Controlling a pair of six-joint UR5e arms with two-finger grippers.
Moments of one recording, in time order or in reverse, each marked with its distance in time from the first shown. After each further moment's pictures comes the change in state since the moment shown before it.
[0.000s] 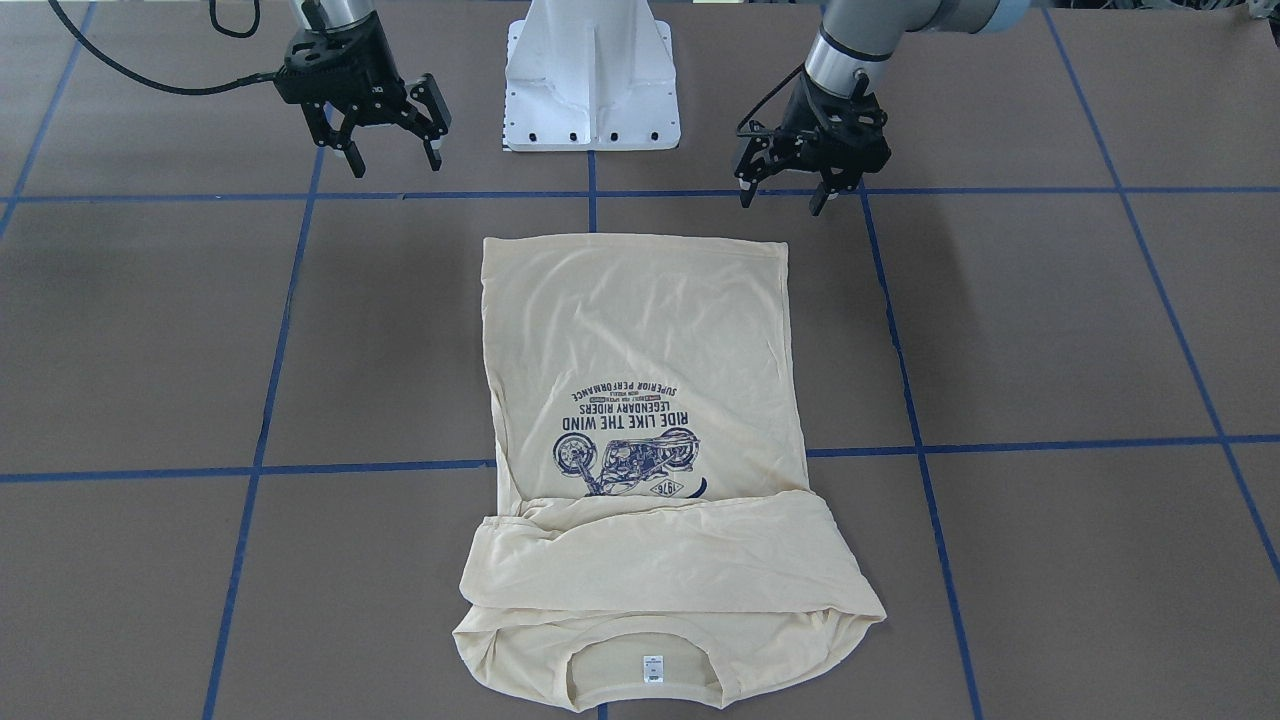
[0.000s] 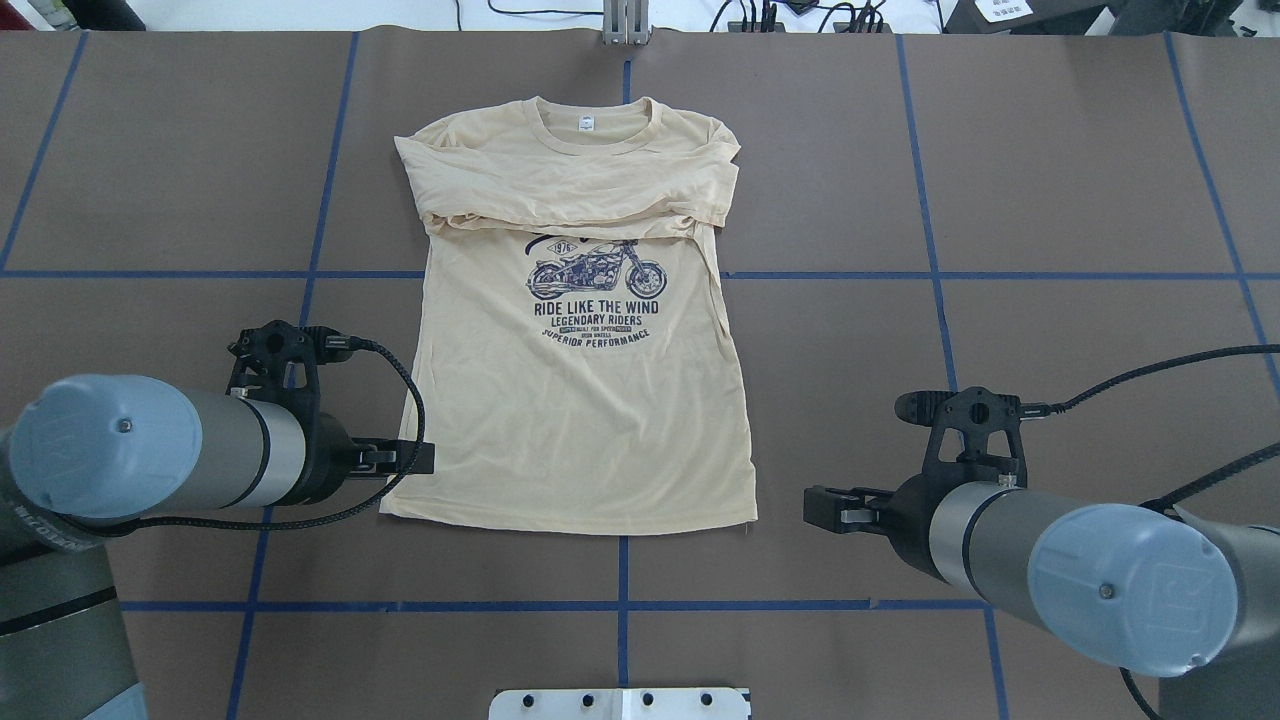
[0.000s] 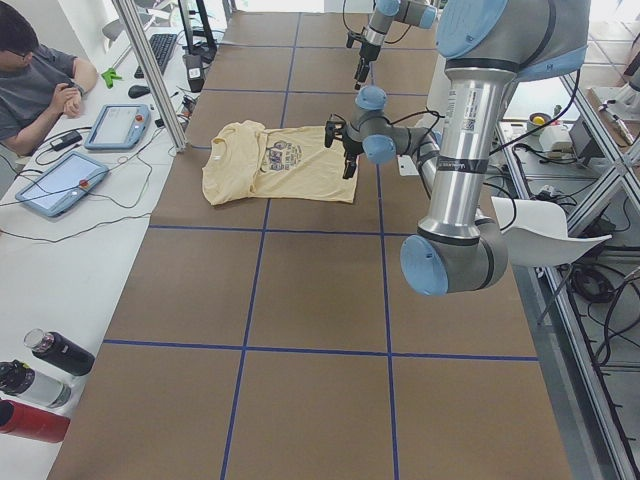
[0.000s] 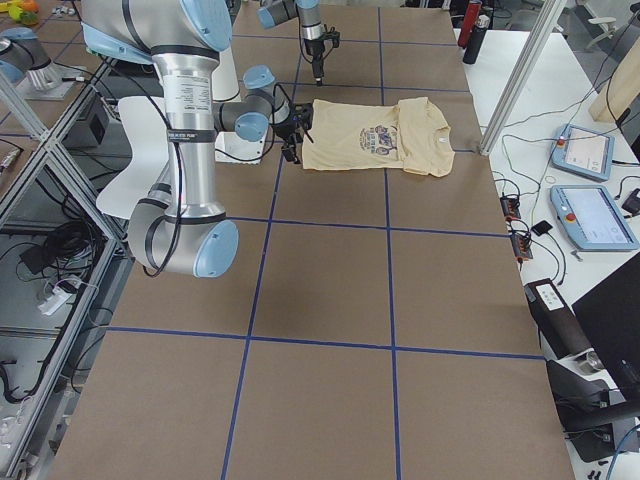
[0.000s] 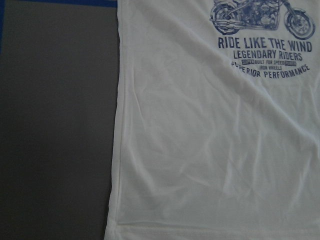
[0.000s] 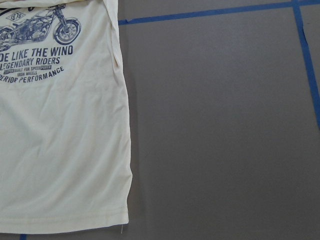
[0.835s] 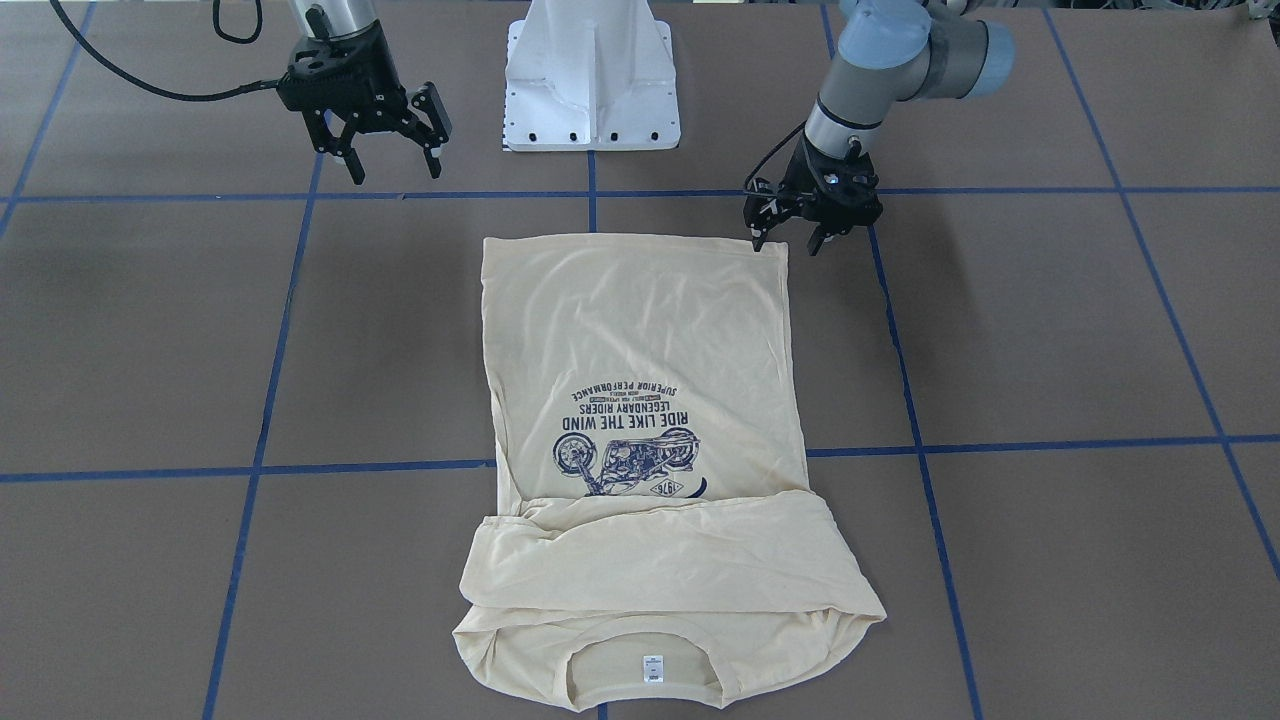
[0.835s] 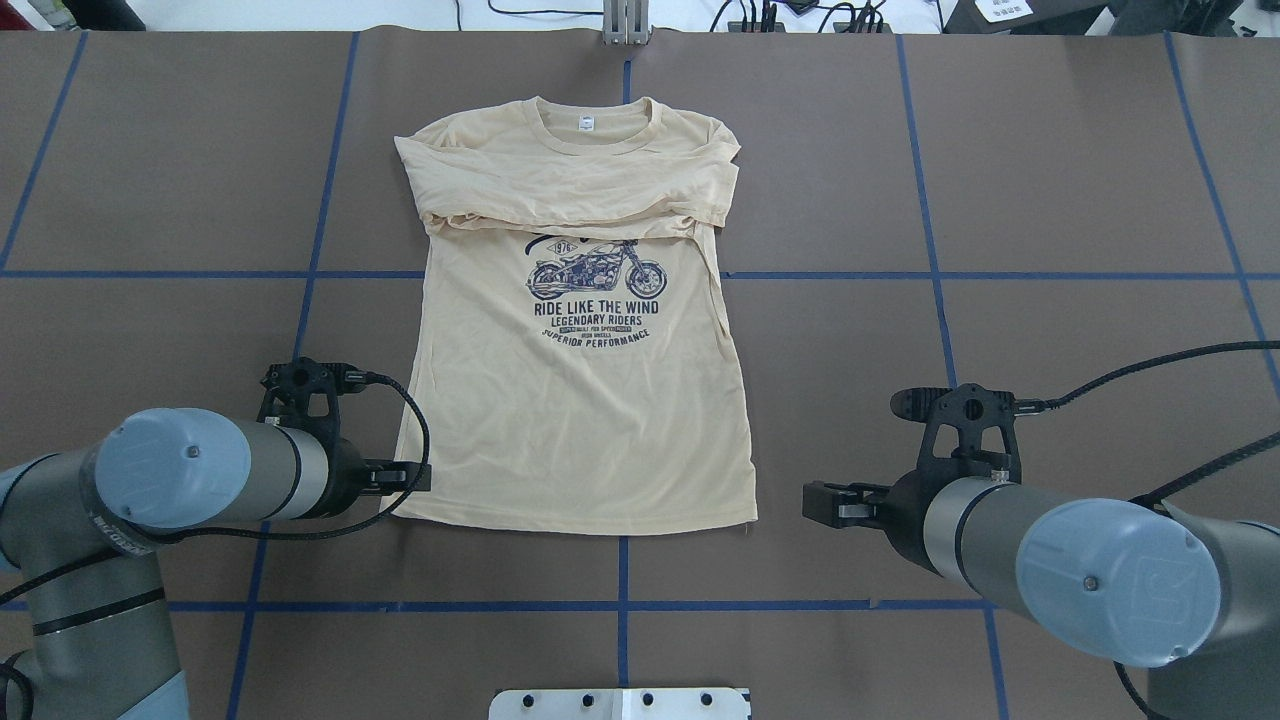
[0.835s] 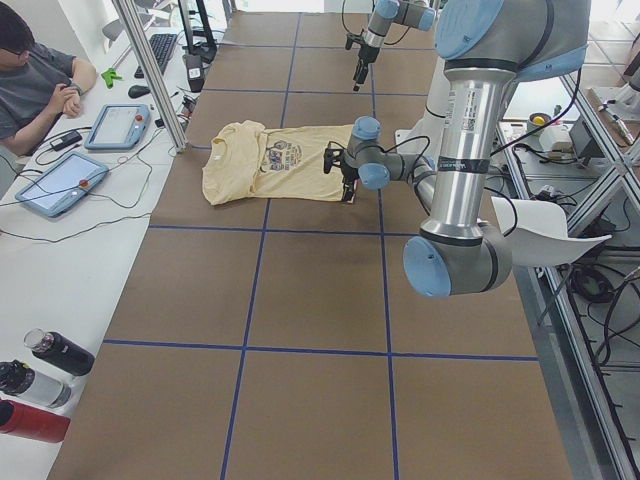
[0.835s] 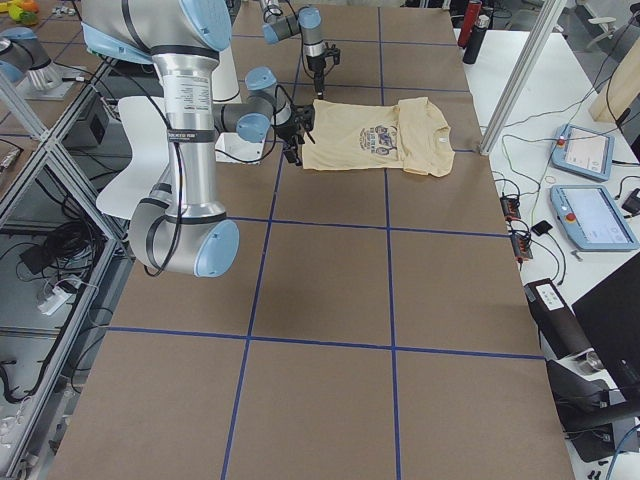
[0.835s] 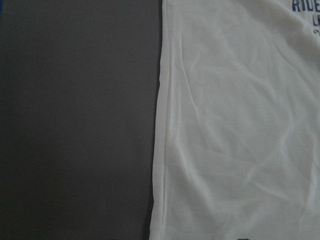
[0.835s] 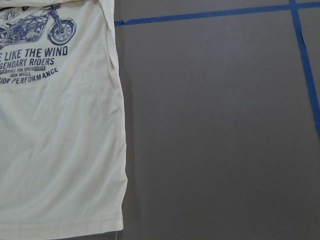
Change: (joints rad) left arm 0.032 0.011 0.163 -0.148 0.006 -0.012; right arm 0.011 0.006 -0.015 -0.003 0.001 -0.010
